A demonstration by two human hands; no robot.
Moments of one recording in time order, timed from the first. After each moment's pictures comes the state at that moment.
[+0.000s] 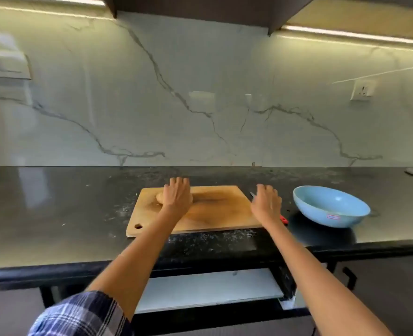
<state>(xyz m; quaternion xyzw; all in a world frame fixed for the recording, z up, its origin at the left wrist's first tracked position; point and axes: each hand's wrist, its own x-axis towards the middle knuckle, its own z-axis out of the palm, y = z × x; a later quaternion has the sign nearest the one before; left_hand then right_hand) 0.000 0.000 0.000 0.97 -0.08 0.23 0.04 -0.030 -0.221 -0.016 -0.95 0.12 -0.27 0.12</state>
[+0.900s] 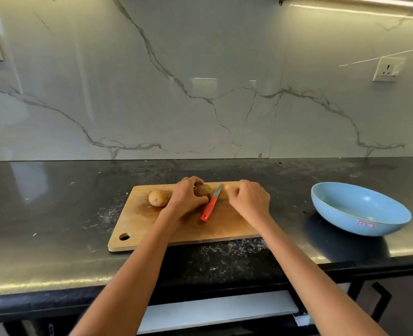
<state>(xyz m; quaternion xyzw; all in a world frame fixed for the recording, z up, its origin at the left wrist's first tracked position) 0.047 -0.014 -0.018 0.92 -0.16 0.16 0.31 0.007 -0.179 -0.018 -0.95 0.04 -0.29 0.13</state>
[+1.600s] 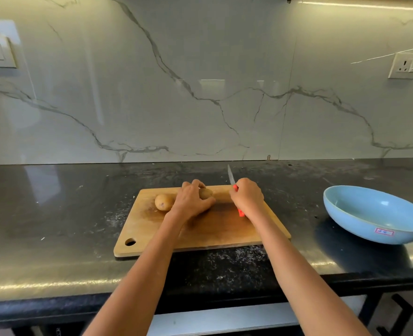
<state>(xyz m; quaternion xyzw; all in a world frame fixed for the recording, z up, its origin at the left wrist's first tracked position) 0.047 -0.011 -0.018 0.94 -0.11 0.12 0.30 0.040 -0.164 -0.015 -0.94 0.04 -0.22 0.26</state>
